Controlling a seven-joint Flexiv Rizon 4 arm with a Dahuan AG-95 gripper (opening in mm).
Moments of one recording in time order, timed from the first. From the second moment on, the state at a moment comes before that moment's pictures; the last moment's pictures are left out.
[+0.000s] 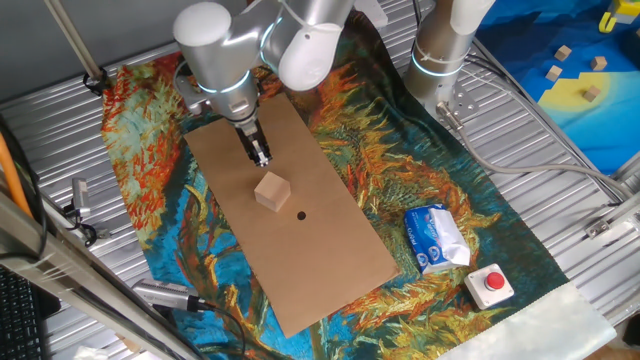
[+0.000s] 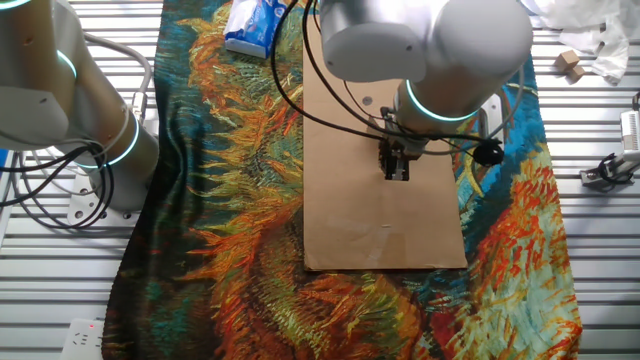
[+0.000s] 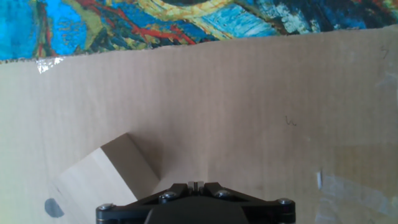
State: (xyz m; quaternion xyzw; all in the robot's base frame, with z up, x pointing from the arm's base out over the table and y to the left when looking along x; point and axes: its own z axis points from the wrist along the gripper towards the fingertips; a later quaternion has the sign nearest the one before) arm 0.480 0.007 0.034 -0.01 -1.00 -0.05 0.06
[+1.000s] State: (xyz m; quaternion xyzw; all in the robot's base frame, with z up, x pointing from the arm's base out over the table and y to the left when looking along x) arm 0.479 0.006 0.034 -0.02 -1.00 -0.05 0.05
